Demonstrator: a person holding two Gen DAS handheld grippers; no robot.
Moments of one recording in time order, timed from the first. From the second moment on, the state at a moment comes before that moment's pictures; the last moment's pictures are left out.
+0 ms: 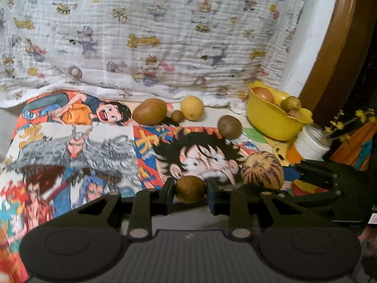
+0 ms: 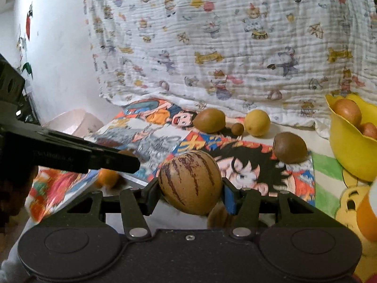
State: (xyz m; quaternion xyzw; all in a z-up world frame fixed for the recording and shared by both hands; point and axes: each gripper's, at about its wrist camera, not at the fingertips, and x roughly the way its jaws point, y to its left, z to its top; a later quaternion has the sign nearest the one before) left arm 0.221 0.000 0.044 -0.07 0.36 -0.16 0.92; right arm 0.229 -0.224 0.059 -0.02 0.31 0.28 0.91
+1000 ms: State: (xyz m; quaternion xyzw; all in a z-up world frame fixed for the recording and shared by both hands) left arm 0.116 -0.056 0.006 -0.02 0.41 -0.20 0.89; right arm 0.131 -0.262 0.032 -0.08 0.37 0.29 0.88
